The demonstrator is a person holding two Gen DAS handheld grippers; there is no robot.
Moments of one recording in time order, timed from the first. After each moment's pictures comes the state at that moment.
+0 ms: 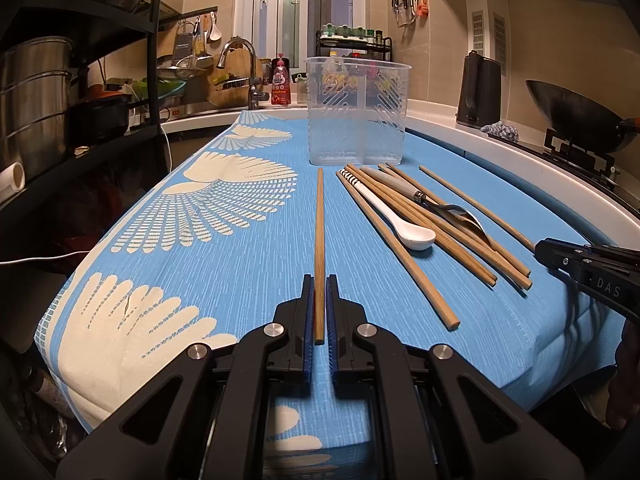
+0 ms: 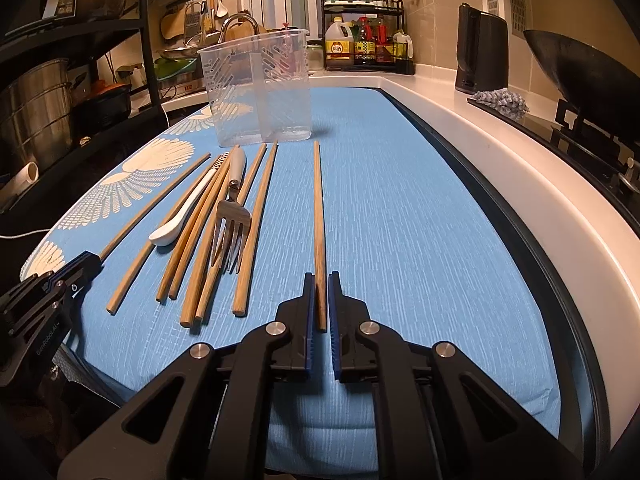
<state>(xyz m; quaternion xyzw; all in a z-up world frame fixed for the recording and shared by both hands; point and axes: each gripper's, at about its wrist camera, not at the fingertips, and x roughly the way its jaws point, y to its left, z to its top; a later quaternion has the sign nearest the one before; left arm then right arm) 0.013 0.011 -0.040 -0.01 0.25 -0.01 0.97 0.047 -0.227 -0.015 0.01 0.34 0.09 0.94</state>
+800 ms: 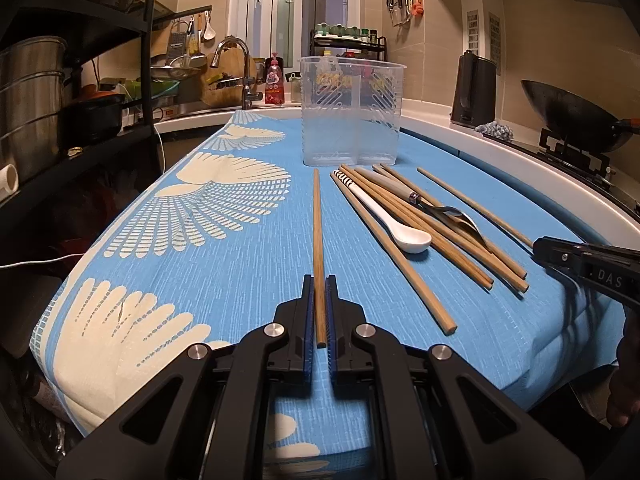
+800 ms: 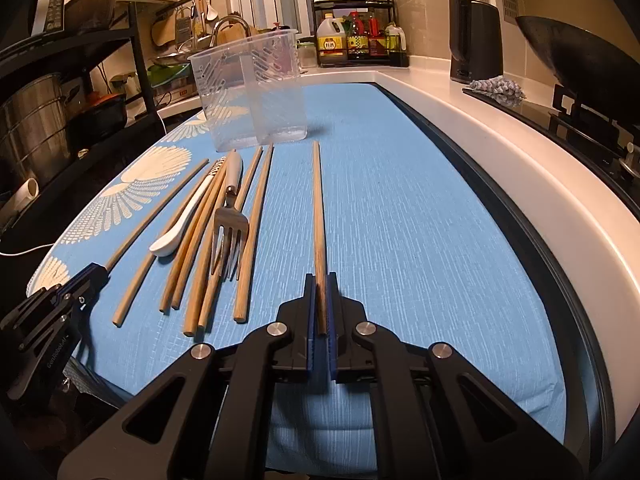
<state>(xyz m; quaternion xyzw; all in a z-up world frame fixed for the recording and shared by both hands) 0.016 0.009 -0.036 -0.01 0.25 -0.02 0.97 0.048 -0.231 -0.009 0.03 0.34 0.09 0.93</state>
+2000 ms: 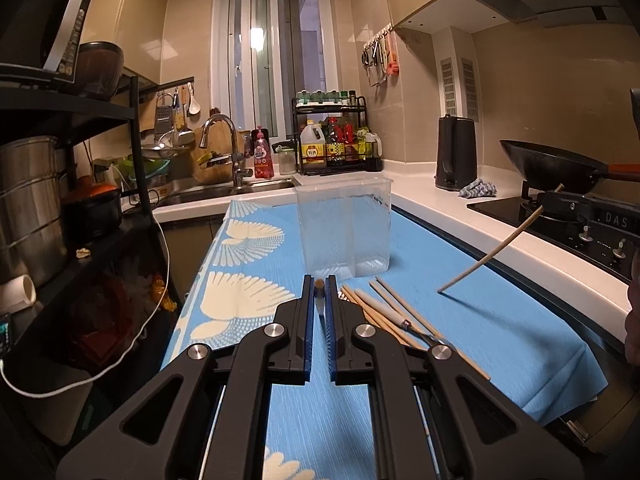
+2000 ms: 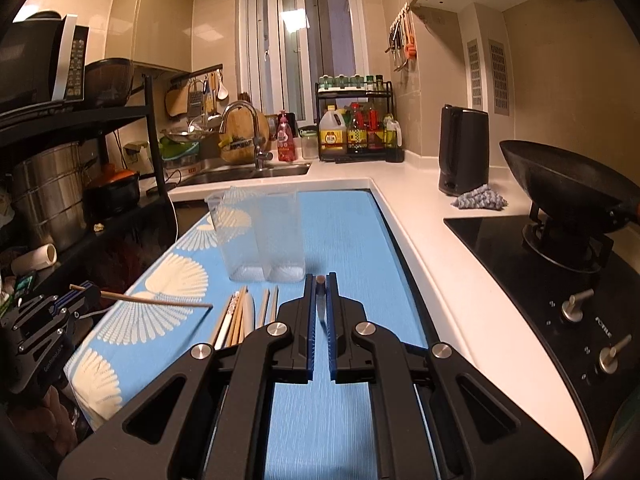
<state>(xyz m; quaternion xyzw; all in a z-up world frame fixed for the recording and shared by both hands) 0.018 0.019 0.079 0.04 0.15 -0.04 0.99 0.051 -0.254 0.129 0.03 0.21 0.09 0.97</state>
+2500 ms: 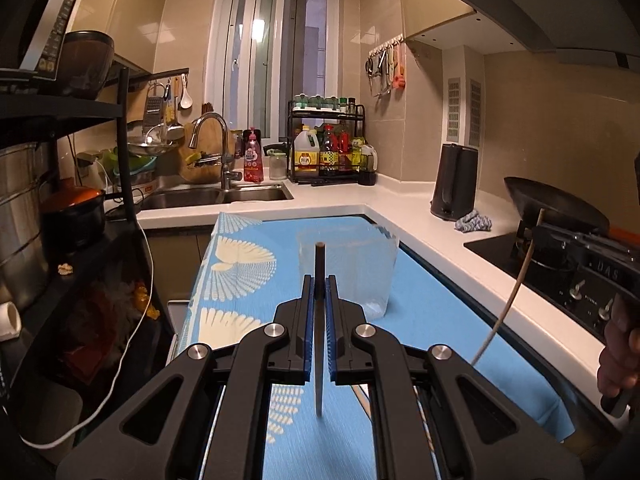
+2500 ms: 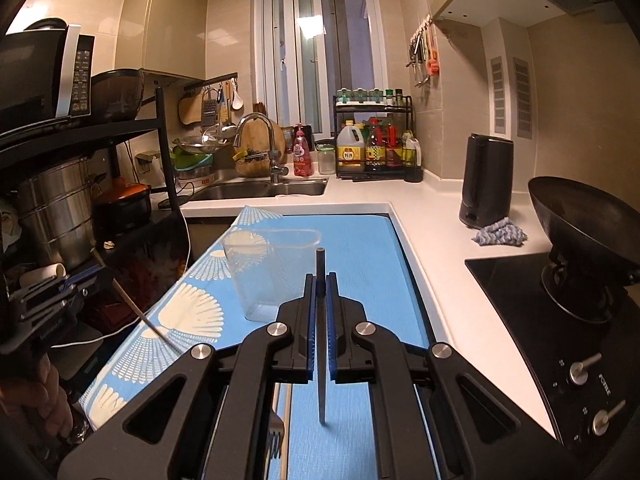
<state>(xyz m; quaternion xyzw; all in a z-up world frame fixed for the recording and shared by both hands) 0.072 0.046 0.146 0.00 0.17 -0.08 0.98 0.093 -0.233 0.181 0.02 0.20 0.13 0.97</state>
